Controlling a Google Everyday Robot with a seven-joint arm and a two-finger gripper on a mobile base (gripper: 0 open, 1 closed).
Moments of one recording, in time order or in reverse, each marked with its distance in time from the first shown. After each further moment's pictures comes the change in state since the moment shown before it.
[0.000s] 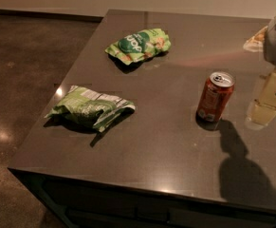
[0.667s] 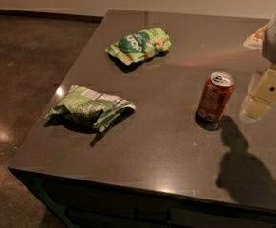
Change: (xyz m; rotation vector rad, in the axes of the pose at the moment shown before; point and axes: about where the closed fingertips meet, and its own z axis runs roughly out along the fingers) arm -0.001 -0.014 0.006 0.020 -0.049 0.044
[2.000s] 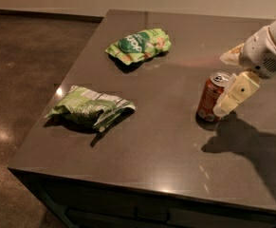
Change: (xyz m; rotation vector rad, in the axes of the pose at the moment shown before) arm -0.013 -0.037 0.080 -0.133 -0.269 0.085
